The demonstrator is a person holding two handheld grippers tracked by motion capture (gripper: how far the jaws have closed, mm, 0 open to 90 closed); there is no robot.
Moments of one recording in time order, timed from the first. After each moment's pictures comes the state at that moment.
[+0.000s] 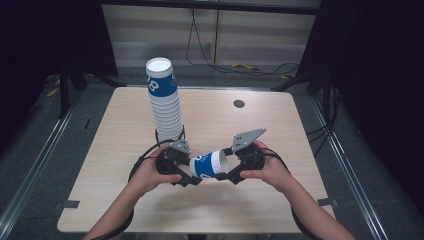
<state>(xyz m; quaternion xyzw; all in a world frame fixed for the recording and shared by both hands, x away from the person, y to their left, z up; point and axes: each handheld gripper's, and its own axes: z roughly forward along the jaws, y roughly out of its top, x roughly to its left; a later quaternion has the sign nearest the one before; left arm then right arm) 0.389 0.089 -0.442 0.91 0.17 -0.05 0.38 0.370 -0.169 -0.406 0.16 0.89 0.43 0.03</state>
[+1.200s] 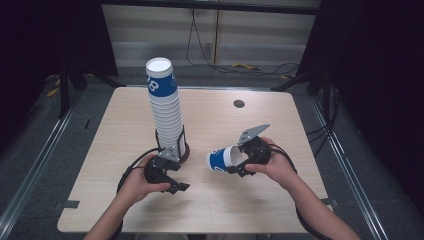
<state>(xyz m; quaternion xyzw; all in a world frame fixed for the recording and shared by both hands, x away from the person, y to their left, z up) 0.375 0.118 -0.462 0.91 0.21 -0.01 0.36 0.385 -0.192 -0.413 0.26 0.90 0.34 0.06</state>
